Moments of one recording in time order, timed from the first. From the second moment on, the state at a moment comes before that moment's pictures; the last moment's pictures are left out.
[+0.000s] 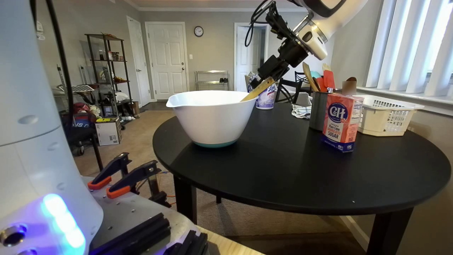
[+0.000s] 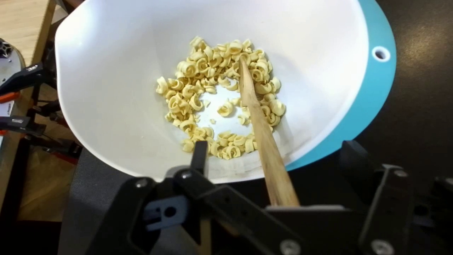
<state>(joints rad) -0.27 0.47 -0.24 -1.84 0.71 1.72 0.87</state>
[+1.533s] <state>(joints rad) -0.28 0.45 -0.26 -1.84 0.72 1.72 0.86</state>
